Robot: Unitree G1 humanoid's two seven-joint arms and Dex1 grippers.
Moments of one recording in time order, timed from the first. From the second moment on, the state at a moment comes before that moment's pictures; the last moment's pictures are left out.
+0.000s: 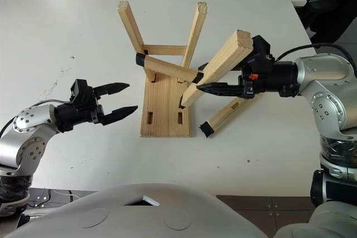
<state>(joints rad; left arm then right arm) 0.12 0.64 0.05 -0.39 -0.61 0.36 -0.98 -0.25 -0.87 -0.12 -0.40 0.74 0.65 1.24</state>
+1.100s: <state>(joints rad) 0.09 0.66 0.04 -0.28 -0.52 0.34 -0.98 -0.14 -0.84 0.09 -0.38 0.51 0.37 1.26</state>
